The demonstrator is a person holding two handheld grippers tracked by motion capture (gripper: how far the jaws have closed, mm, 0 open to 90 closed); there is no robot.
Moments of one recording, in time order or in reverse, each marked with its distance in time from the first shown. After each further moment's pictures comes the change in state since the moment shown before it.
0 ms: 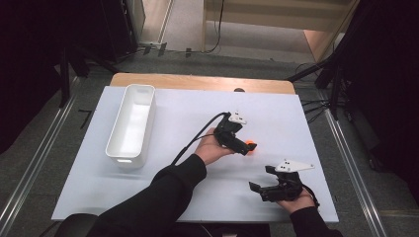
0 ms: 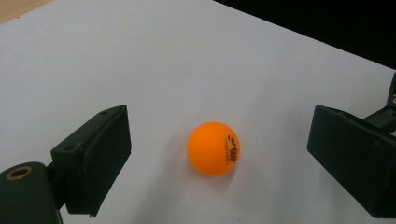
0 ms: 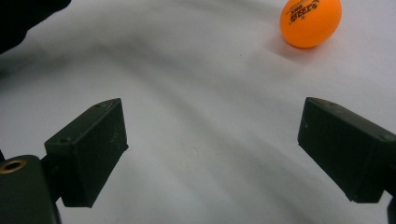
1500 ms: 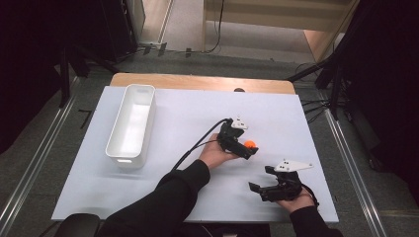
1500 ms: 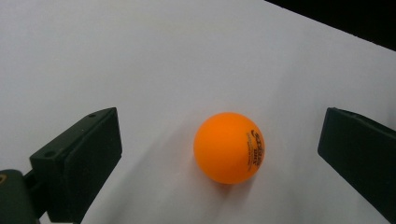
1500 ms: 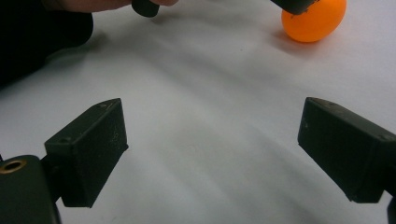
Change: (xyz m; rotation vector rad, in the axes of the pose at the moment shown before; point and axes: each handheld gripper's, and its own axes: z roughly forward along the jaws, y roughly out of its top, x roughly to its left) left arm 0.004 -0.023 0.031 -0.011 0.024 -0.035; right arm -0.002 -0.001 0.002 0.019 0.005 -0.005
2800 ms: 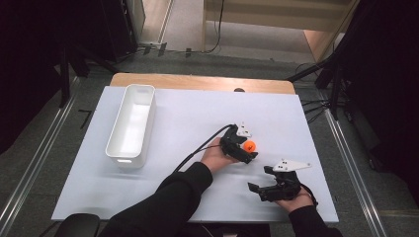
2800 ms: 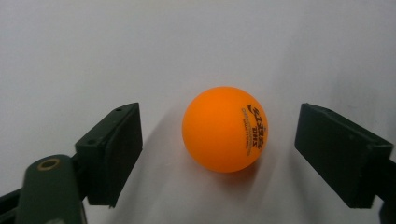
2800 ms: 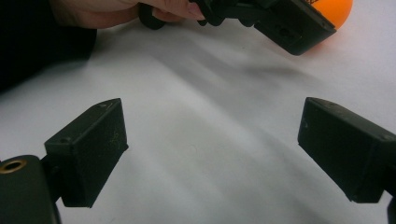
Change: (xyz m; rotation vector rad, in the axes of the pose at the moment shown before) left arm -0.009 -0.010 0.014 0.056 0.031 0.106; right arm 0.000 0.000 0.003 0.014 0.005 -0.002
